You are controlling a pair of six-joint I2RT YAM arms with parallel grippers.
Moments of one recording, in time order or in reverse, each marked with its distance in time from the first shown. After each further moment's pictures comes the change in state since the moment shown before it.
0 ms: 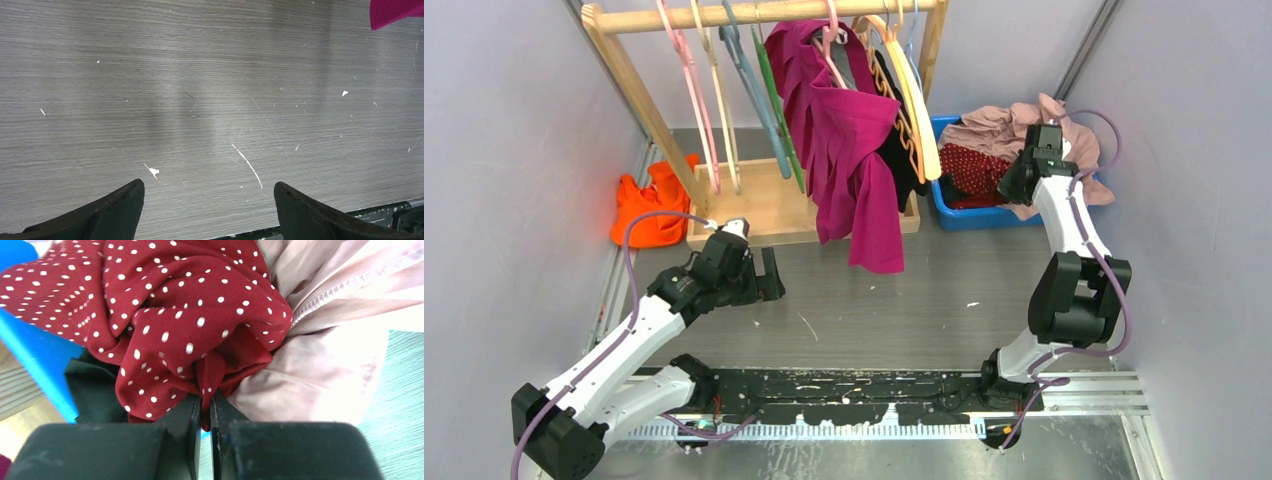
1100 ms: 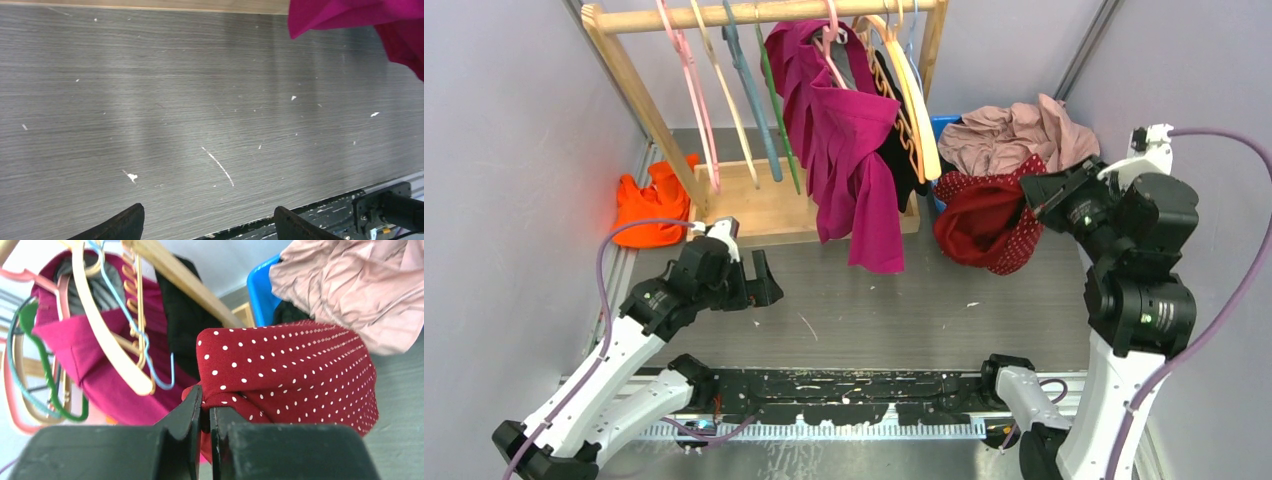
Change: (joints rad) left arm 0.000 -0.151 0.050 -0.101 0.087 0.005; right arm 0.000 -0.702 0.336 -0.354 -0.323 0.074
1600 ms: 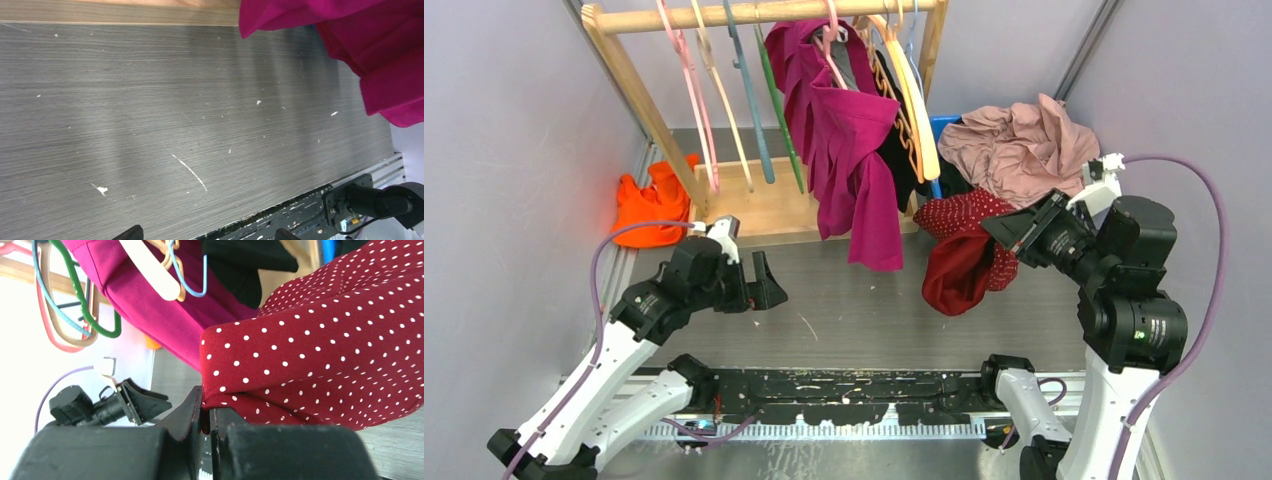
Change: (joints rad) left arm -0.006 -0.034 0.037 -0.023 0.114 -0.003; right arm 0.022 -0.101 -0.097 -0.181 -0.274 0.053
